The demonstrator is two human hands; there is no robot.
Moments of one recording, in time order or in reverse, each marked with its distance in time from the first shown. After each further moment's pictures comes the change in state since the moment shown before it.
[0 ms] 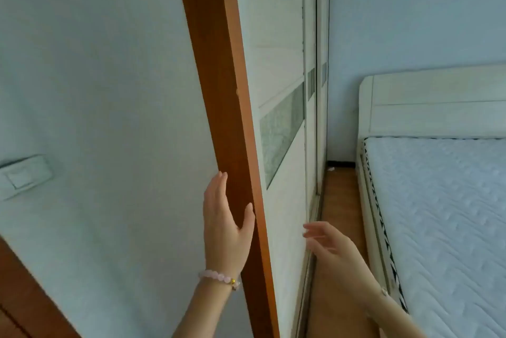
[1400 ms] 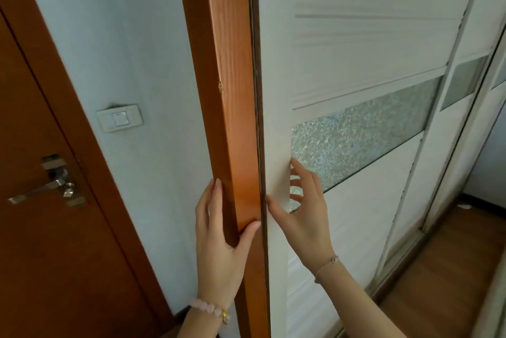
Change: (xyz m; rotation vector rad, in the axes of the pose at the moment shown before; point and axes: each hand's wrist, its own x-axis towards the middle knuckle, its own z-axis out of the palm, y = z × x) left_hand 0.000 0.014 0.068 0.275 0.315 -0.330; right_hand 0.174 -0.014 0.039 0.287 -0.167 -0.586
